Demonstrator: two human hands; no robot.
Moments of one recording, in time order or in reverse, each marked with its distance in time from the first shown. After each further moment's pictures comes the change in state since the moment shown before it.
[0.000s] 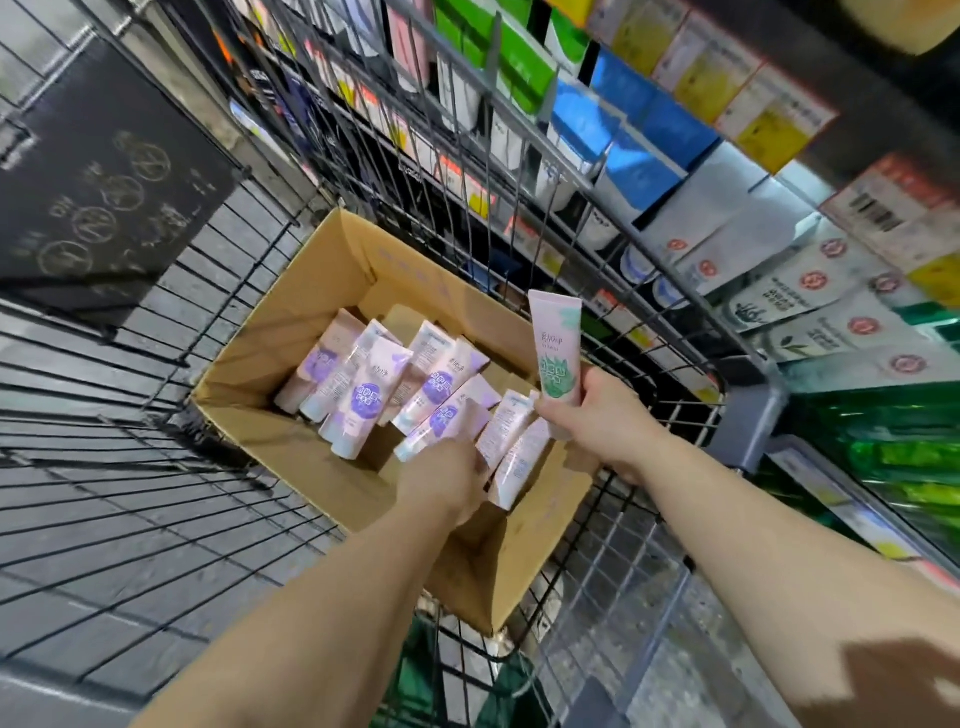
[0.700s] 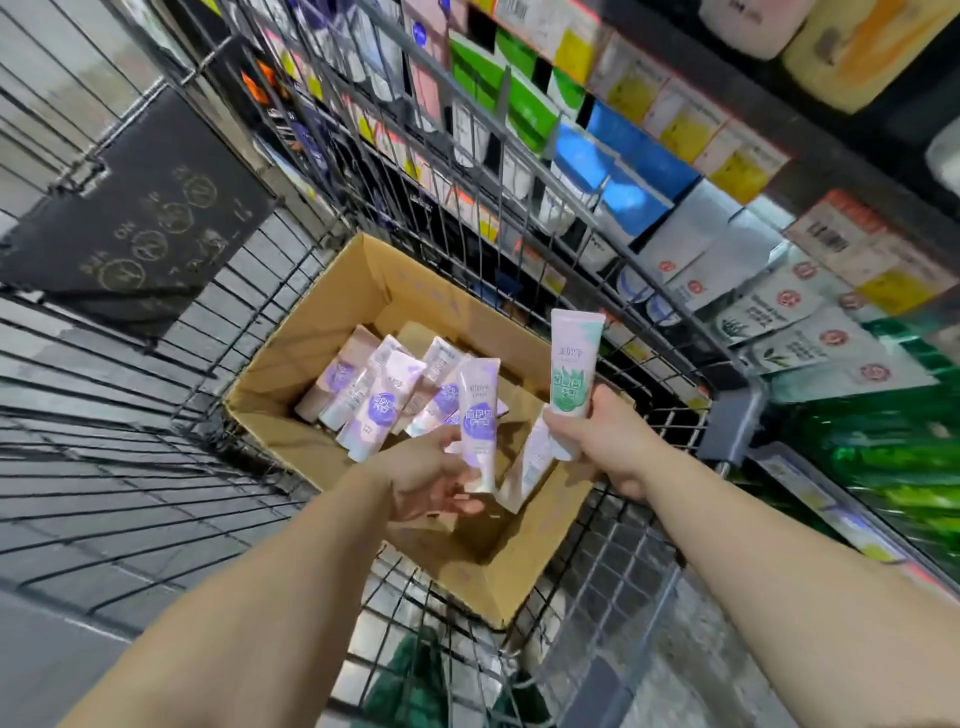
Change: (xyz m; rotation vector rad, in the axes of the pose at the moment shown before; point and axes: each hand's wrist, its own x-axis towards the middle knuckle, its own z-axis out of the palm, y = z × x) left_hand -0.025 -0.033 -0.050 -1.516 -0.578 -0.153; right_hand -0.010 0.010 0.008 0.204 -0.032 0.106
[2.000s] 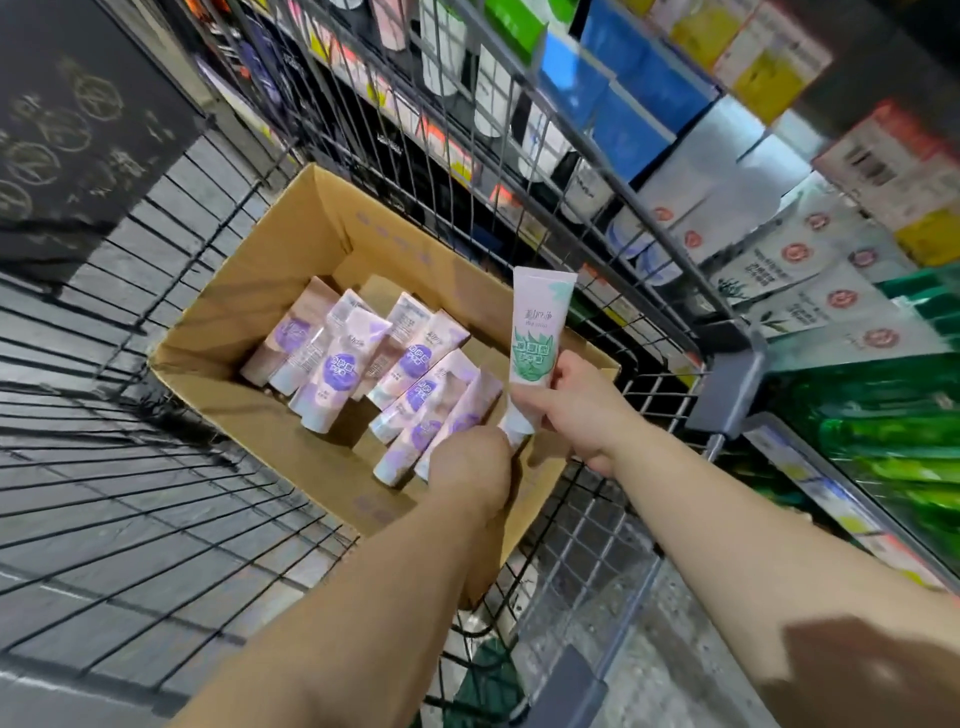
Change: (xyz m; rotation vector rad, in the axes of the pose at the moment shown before) left_hand 0.075 -0.053 0.071 1.587 0.550 0.261; right_hand 0.019 0.015 0.007 0.040 -0.017 -0.084
